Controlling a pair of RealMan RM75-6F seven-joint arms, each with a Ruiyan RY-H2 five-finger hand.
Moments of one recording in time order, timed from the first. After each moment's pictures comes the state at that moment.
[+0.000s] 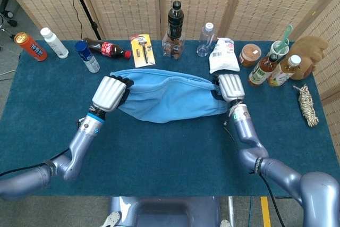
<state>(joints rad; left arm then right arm) -0.78 -1.59 -0.36 -1.29 1.37 1.04 0.32 0.88 -1.71 0.38 -0.89 -1.07 0.83 -0.09</state>
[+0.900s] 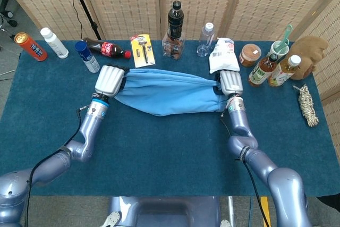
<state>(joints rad) -0.94 -1.79 -0.37 -0.82 1.22 0.93 0.24 1.01 -1.90 0.42 -0.46 -0.98 0.63 -0.03</state>
